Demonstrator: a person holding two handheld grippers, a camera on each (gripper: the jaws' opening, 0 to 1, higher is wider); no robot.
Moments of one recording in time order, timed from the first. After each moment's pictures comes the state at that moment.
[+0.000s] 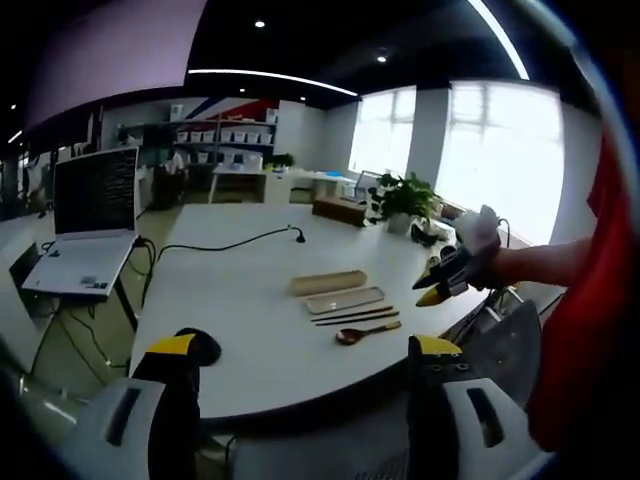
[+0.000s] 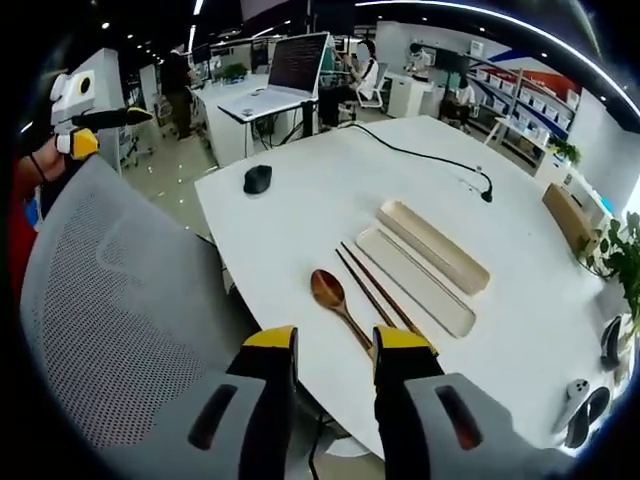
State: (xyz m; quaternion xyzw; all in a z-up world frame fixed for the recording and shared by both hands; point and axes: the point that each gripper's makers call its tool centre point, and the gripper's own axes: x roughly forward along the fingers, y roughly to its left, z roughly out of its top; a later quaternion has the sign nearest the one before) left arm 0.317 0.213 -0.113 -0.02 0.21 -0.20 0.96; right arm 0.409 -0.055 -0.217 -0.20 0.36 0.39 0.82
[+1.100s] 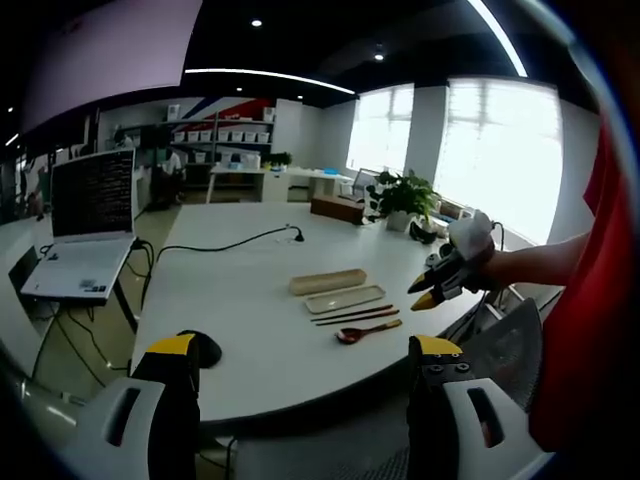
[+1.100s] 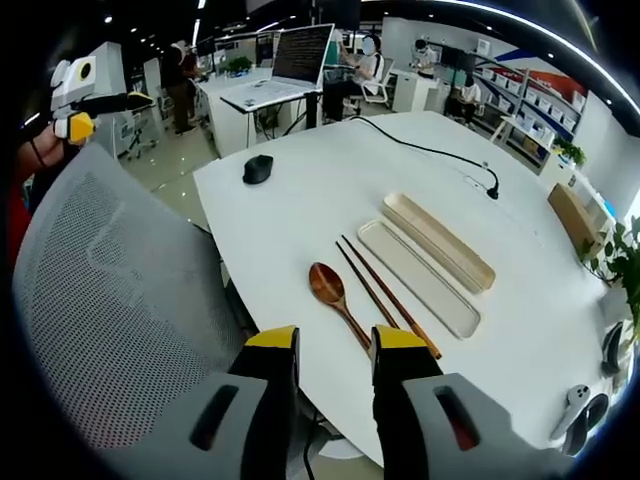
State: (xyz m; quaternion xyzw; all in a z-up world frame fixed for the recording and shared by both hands) left arm 0.320 0.212 -0.113 -0.01 0.21 -0.21 0.95; right arm 0.415 -0.055 -0.233 -0.21 0.36 0.40 0.81
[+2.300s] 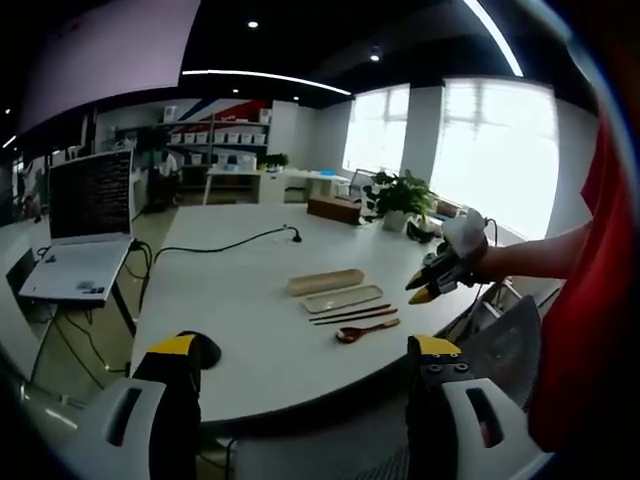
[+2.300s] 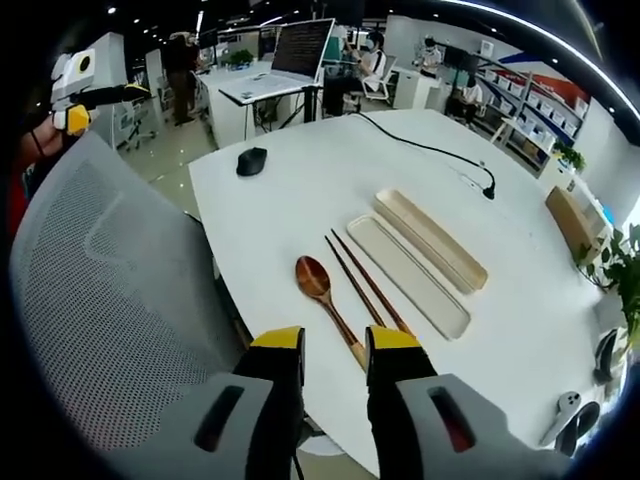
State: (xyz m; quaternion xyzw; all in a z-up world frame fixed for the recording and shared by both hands) left arm 0.318 0.215 -0.115 -0.01 0.21 -0.21 0.95; right arm 0.427 -0.069 -0.239 -0.23 0.37 0.40 0.81
